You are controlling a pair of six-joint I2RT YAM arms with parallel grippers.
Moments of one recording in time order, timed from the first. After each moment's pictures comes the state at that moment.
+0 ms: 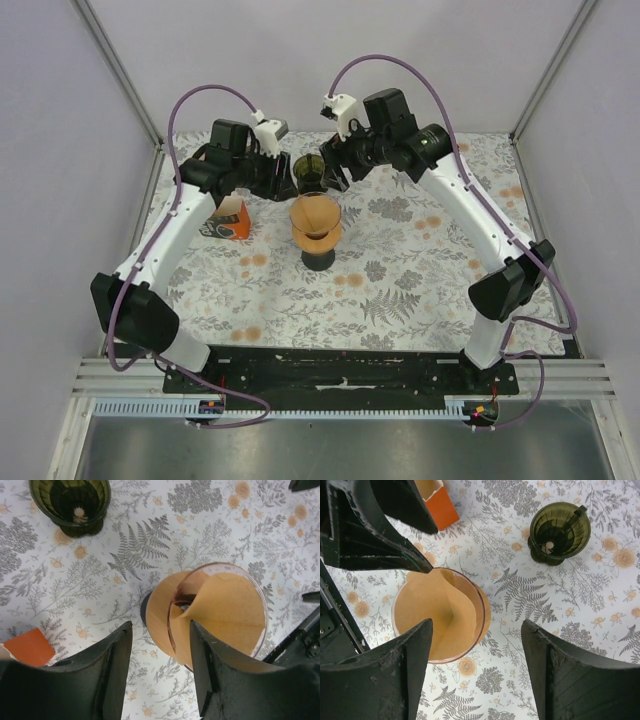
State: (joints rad) left arm -0.33 1.52 1.52 -0.71 0.42 -0.01; right arm 0.58 1.81 2.06 -0.88 -0.36 -0.16
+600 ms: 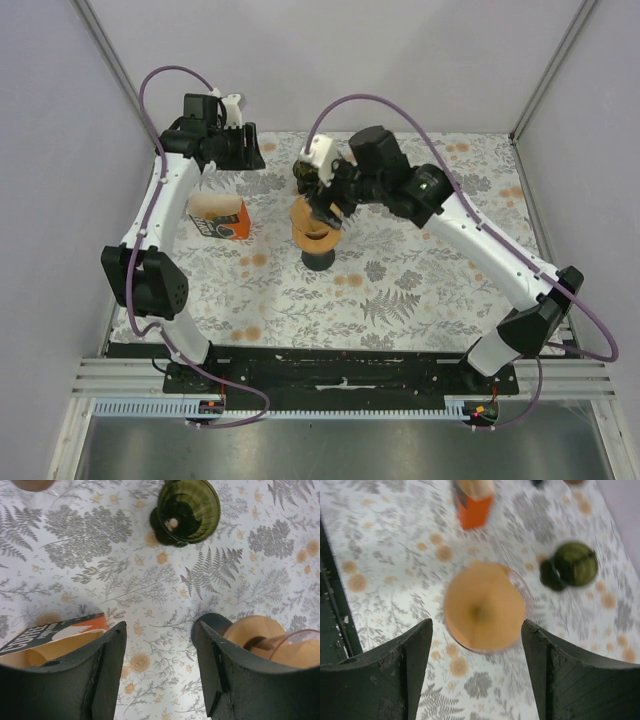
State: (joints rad) left arm -0.15 1.73 1.79 -0.82 0.31 -0.07; right arm 0.70 1.60 1.77 -0.76 -0.26 -0.30
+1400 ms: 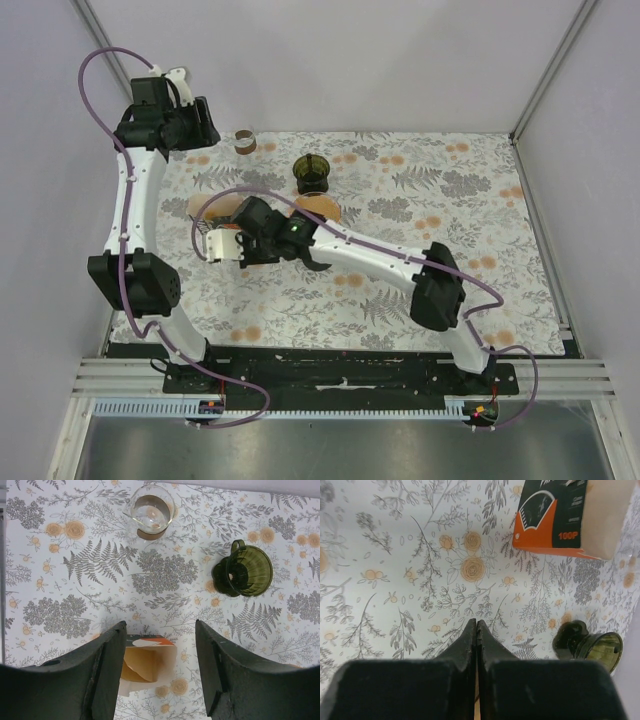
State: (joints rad) left arm 0.06 1.75 1.95 -0.82 0.20 -0.08; right arm 1.11 2.09 2.03 -0.76 -0.03 -0.69
